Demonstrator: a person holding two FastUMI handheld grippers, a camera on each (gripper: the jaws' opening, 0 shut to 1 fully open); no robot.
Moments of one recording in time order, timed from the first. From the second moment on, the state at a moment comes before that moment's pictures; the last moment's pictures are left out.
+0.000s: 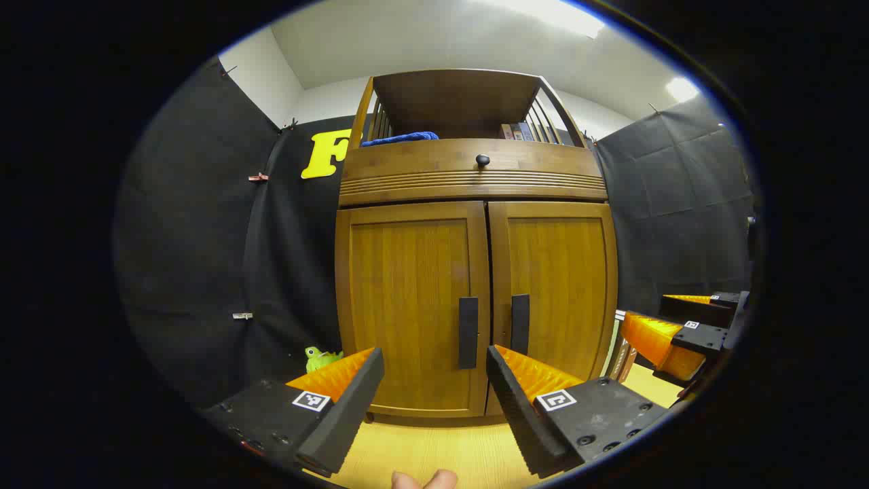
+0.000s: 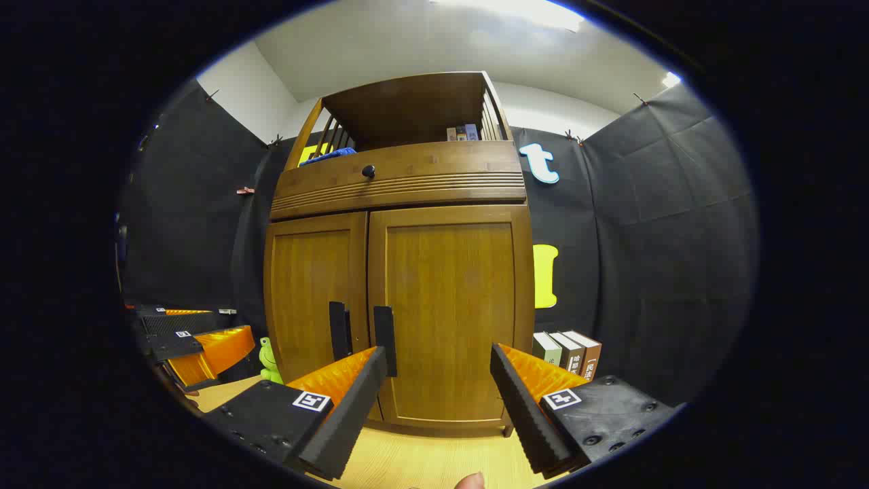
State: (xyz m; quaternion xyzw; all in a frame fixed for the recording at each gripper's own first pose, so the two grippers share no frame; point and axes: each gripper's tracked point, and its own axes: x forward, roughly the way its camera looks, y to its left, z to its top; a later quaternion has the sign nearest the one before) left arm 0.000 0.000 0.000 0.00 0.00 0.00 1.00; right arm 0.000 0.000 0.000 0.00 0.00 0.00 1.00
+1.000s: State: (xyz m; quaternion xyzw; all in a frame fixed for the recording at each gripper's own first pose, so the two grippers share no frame) left arm 0.001 0.015 -0.003 -0.01 0.01 0.02 1.00; right arm 0.012 0.020 -0.002 0.00 0.00 0.02 1.00
